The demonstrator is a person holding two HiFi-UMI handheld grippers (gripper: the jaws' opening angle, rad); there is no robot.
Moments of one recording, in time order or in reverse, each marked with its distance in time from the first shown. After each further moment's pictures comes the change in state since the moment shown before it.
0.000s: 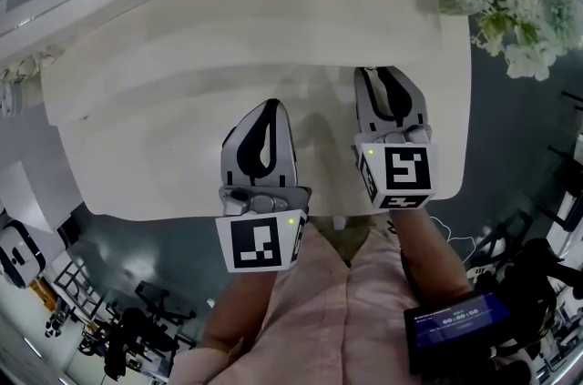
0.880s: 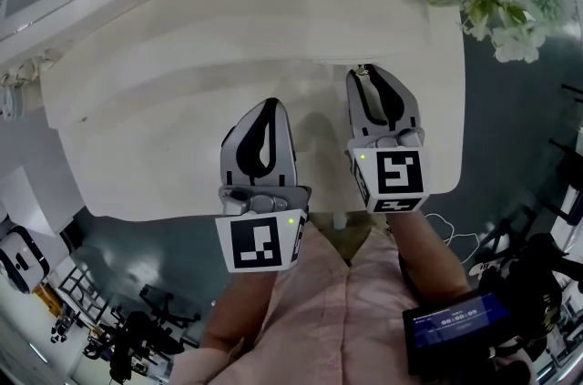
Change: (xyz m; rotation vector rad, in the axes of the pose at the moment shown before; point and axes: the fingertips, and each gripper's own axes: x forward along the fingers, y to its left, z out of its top) left arm -0.003 -0.014 0.003 0.014 -0.007 -0.019; right arm -0.015 0.004 -0.009 0.008 0.010 0.003
